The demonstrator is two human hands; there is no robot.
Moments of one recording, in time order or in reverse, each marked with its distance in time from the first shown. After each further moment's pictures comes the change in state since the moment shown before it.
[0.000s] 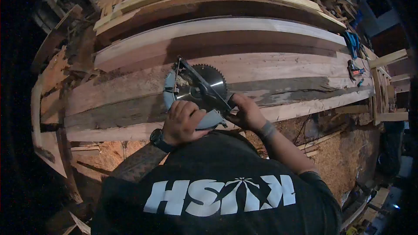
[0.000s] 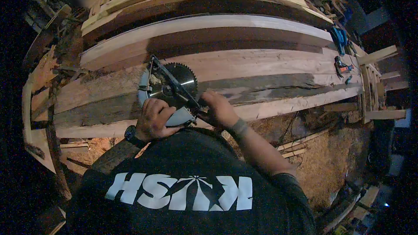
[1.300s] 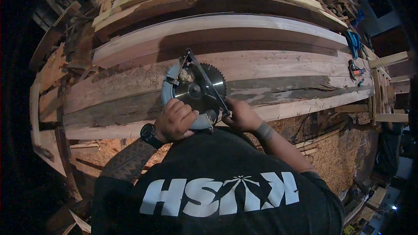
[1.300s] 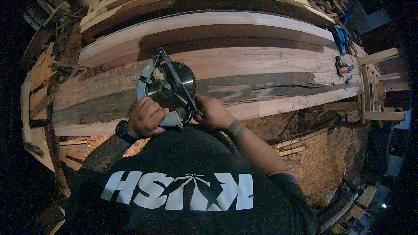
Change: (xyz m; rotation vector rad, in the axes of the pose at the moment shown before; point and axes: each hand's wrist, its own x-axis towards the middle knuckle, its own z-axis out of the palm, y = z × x) left_hand -0.015 -0.027 -0.018 0.003 -0.090 0.187; right_hand 0.004 -0.012 0.019 0.101 -0.174 0.154
